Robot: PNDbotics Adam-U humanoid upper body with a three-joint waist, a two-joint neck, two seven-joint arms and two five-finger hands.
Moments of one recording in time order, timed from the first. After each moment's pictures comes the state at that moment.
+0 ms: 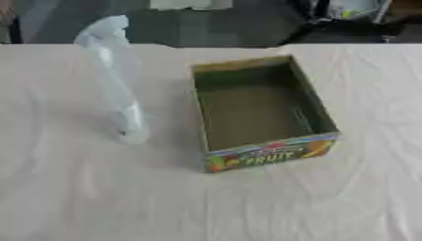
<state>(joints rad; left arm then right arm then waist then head) -0.01 0.52 0.29 -1.81 0.39 -0.28 -0.49 0.52 -0.33 -0.33 -1.99 -0.14 -0.71 -0.47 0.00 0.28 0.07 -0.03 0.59</state>
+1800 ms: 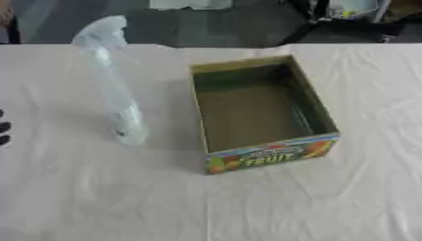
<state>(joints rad) -0.10 0.56 0.23 -1.76 0.37 -0.27 -0.55 0.50 -0.32 -0.29 -1.99 -0.06 -0.72 -0.50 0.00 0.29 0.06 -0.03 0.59</state>
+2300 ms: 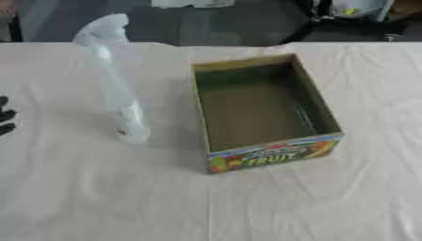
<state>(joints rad) -0.17 0.57 0.21 -1.72 0.38 -0.23 -0.54 0.49 -0.32 -0.28 -1.99 -0.04 -0.72 -0.51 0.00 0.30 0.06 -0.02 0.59</state>
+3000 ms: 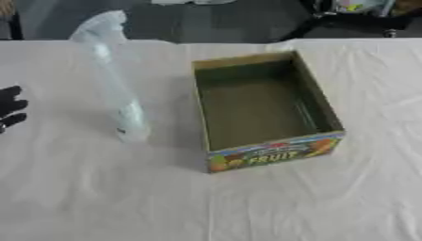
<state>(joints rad) -0.24 0.59 0.19 -1.68 0.39 -0.22 -0.57 0.48 -0.32 -0.28 -1.99 -0.03 -0.71 -0.51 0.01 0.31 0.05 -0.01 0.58</state>
